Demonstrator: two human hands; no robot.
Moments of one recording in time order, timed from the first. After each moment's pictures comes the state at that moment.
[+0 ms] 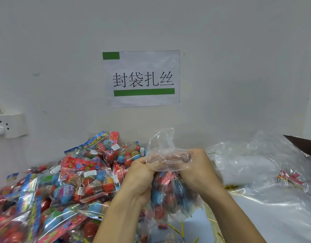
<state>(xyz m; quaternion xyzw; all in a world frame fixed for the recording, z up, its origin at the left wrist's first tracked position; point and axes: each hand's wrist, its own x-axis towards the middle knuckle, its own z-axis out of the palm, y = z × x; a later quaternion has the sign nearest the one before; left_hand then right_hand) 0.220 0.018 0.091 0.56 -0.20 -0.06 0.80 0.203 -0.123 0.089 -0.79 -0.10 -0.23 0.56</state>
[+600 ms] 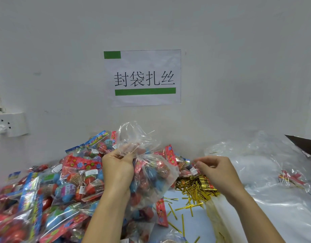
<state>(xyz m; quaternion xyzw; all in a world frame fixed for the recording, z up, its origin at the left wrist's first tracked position) 0.227 0.048 0.100 0.58 -0.02 0.20 0.79 0.214 -0.186 0.063 -0.79 0.04 -0.26 0.55</state>
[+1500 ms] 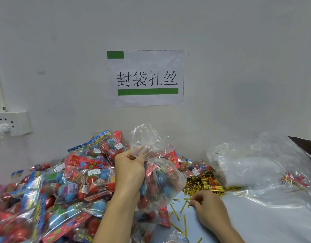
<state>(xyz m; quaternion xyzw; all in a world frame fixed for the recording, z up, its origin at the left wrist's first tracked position) 0.233 0.037 0.093 0.61 -0.02 0.16 0.77 0.234 -0.170 -0.037 -0.93 0.11 -0.18 0.29</state>
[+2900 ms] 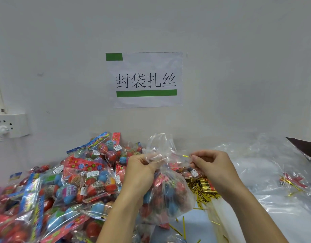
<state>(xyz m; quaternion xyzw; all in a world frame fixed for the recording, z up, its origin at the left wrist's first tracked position) 0.224 0.026 0.091 0.69 -0.13 0.07 0.71 0.199 -0.162 0.090 -0.72 0.00 -0.23 0.66</state>
